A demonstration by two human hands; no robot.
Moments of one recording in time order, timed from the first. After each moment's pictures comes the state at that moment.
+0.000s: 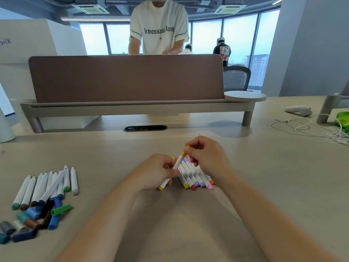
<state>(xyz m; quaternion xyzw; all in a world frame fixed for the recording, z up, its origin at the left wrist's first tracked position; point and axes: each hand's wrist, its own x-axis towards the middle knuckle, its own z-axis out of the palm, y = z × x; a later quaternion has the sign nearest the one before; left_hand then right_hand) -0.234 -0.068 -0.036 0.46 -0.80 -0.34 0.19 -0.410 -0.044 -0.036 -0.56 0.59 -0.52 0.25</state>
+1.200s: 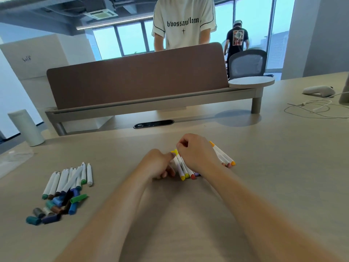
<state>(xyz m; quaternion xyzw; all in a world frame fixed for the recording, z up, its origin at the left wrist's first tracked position) -0.254 -0.068 -0.042 0.64 -0.64 -0.37 0.22 -0.394 -0.047 -0.045 -0.65 0.63 -0.39 0.12</state>
